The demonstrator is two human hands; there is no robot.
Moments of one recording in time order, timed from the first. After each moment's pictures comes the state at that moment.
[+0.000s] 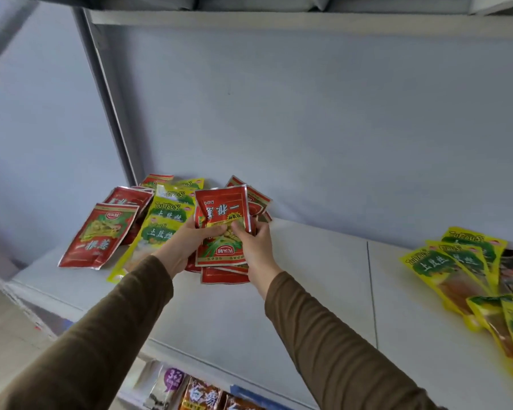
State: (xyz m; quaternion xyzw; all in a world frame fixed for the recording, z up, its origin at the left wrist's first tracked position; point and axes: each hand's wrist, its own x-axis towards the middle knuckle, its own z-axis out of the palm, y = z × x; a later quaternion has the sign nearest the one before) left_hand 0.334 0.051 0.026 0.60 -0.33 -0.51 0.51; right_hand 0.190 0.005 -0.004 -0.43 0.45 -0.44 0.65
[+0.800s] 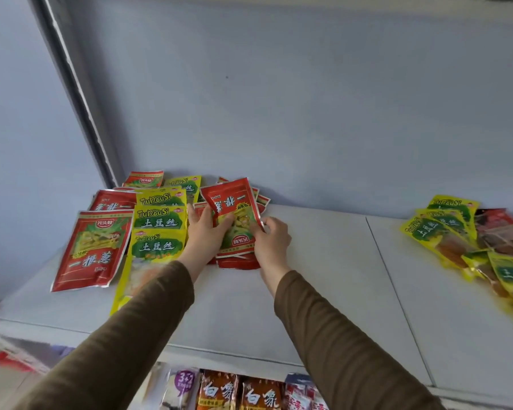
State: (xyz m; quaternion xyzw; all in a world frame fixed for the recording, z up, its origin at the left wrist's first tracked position) left_hand 0.379 -0.012 0.002 0.70 -0.49 -0.31 0.42; right_hand 0.243 -0.030 -0.023 -0.51 0.63 -0.47 0.36
